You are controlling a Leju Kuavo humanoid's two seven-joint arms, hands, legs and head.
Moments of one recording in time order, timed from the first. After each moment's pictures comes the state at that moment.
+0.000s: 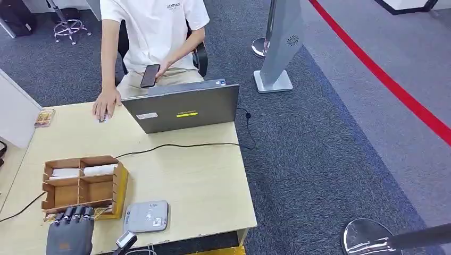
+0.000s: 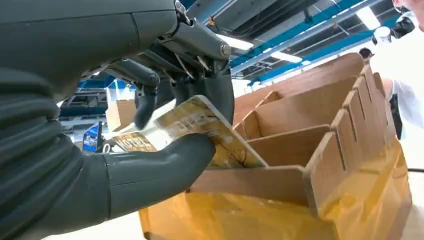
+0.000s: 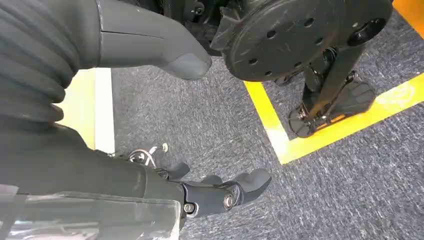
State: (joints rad) left arm 0.20 0.22 -0.24 -1.47 -1.52 0.66 0.23; right arm 0.63 0.35 -0.31 -1.34 0.13 -0.09 0.49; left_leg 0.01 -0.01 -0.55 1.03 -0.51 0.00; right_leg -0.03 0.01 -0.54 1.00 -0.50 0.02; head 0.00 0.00
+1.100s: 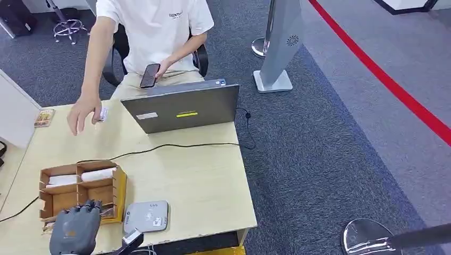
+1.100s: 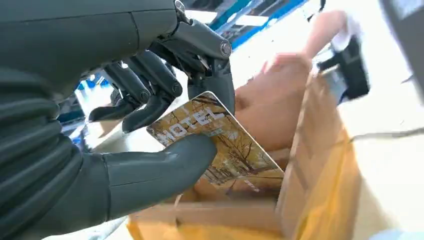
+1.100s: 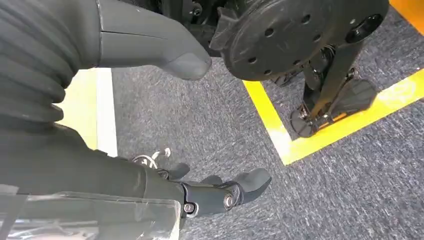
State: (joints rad) left arm 0.22 0.35 -0.39 -1.88 -1.47 0.08 0.35; right arm 0.63 0.35 -0.30 -1.35 0.11 -0.13 0.51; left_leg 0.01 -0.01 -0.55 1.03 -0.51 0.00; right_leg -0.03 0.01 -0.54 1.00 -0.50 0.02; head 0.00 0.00
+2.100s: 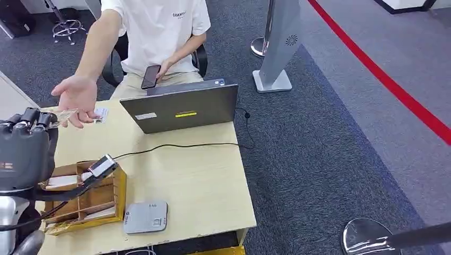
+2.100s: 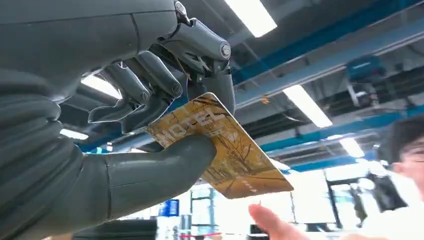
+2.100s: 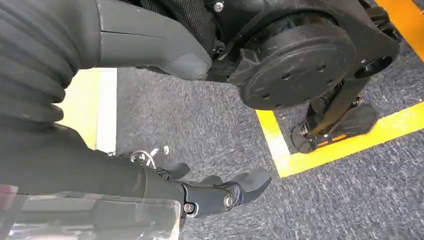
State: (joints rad) left arm -0.27 0.48 -0.44 -2.07 -1.45 0.10 0.39; right arm 0.71 0.35 -0.20 -1.47 0.11 -0.10 0.54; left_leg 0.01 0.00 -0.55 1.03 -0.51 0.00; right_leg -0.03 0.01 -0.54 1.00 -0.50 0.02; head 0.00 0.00
